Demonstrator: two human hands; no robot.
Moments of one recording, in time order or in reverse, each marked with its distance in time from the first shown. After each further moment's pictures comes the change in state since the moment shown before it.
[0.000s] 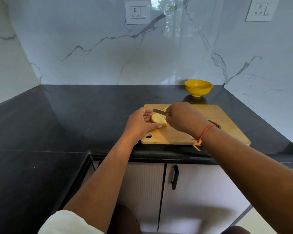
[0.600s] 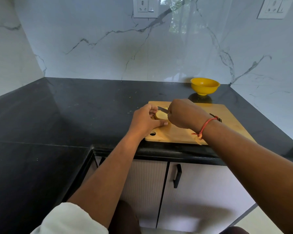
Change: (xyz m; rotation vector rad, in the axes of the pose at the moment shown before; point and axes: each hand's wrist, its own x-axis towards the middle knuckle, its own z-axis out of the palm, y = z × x) left_hand 0.002 0.000 0.003 0.053 0.042 0.027; right_hand 0.015 -0.010 0.005 -0.016 -0.080 -0.004
